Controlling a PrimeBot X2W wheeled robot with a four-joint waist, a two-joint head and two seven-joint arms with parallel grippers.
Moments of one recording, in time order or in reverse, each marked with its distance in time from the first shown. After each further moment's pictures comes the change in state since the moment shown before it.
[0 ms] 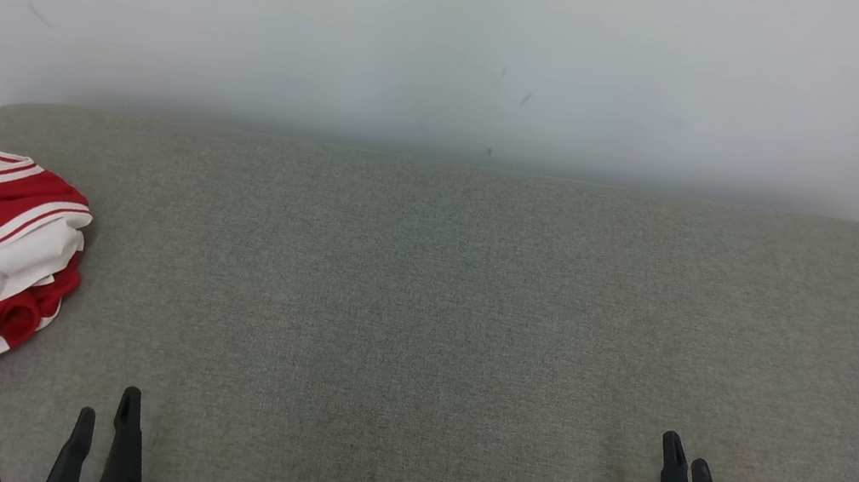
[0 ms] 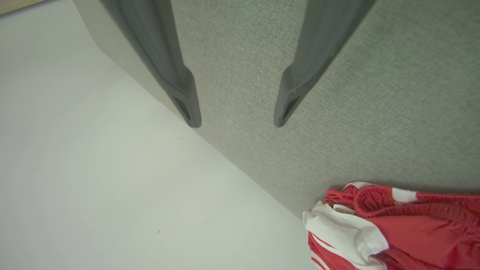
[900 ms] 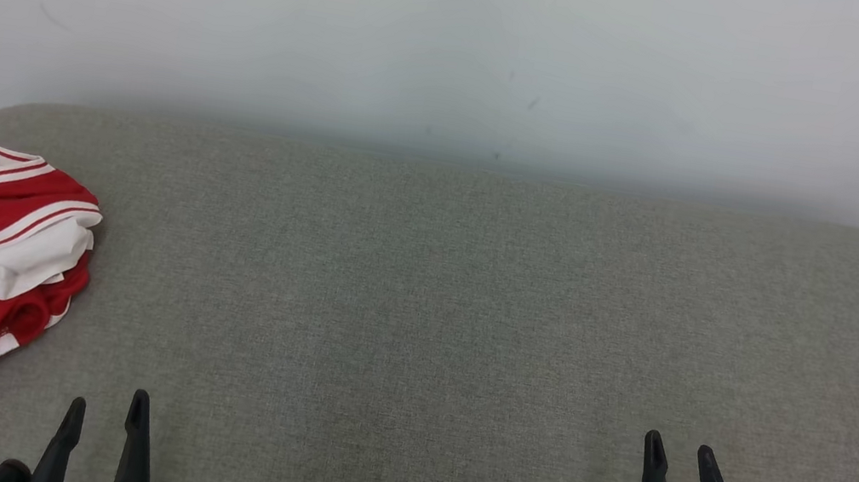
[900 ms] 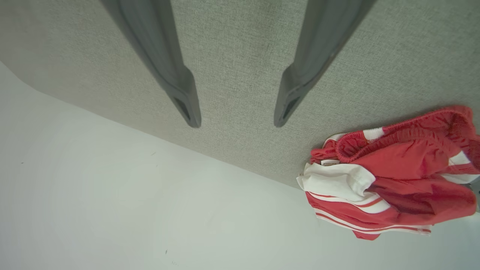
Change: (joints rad) left arm 0.001 0.007 0.002 0.007 0.377 0.026 -0.061; right arm 0.000 -0.001 0.009 0.007 -0.451 0.000 -0.093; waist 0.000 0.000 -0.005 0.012
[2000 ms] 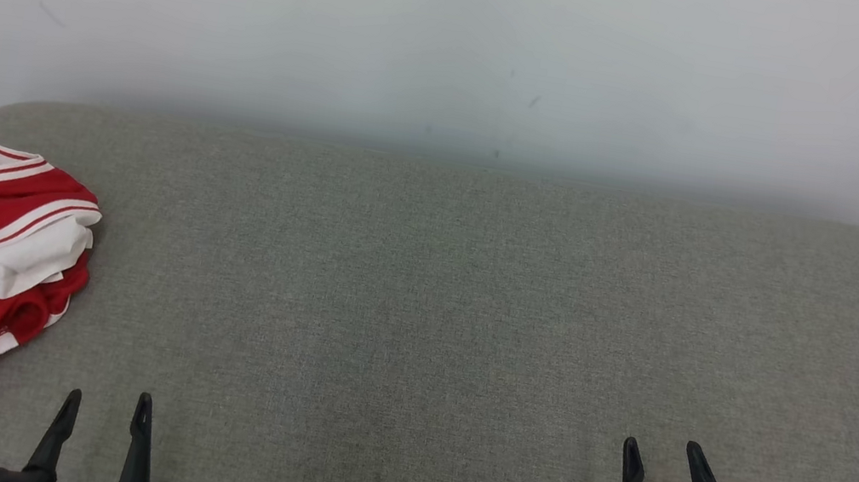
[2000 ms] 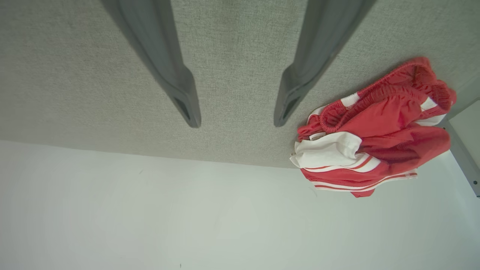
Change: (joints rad) left arm -0.010 0.001 0.027 0.031 0.272 -0.006 -0.055; right arm -0.003 -0.001 0.012 0.035 -0.281 0.000 -0.081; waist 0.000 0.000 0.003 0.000
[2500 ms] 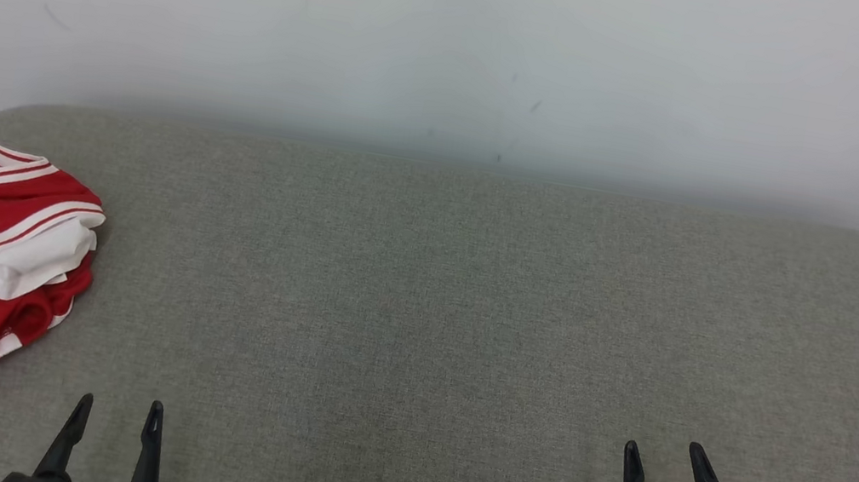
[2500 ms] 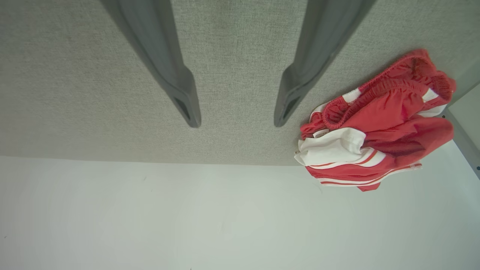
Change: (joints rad) left arm -0.001 0.000 0.002 0.022 0.070 -0.021 -0.020; right arm 0.001 0.000 -0.012 0.013 -0.080 0.000 -0.032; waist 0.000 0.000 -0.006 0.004
